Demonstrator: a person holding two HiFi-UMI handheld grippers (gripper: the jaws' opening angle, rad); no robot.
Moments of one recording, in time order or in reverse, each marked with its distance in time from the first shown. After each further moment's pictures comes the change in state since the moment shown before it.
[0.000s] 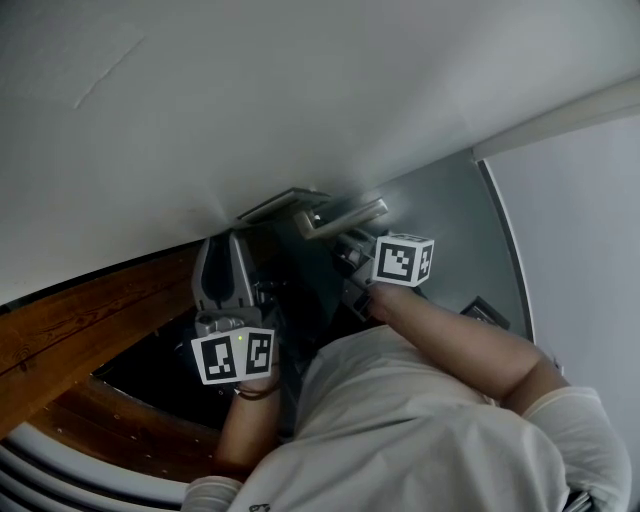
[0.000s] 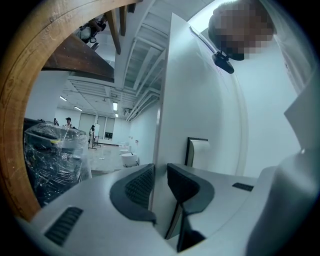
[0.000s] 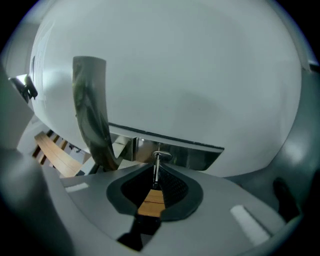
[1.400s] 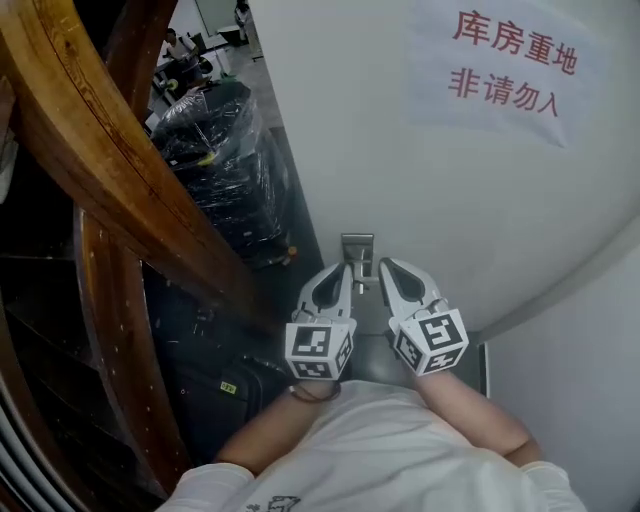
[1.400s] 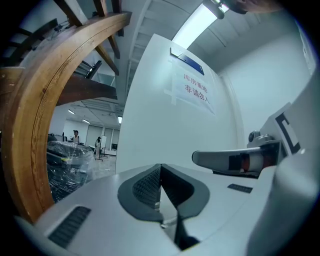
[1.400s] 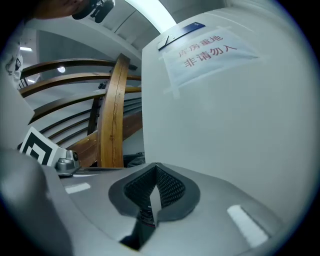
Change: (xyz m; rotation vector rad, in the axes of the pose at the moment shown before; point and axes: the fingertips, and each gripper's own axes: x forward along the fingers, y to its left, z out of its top) left arm -0.086 -0.116 0.082 -0.005 -0.130 0.088; right arm -0.100 0.277 0.031 -1.269 -0.097 0.032
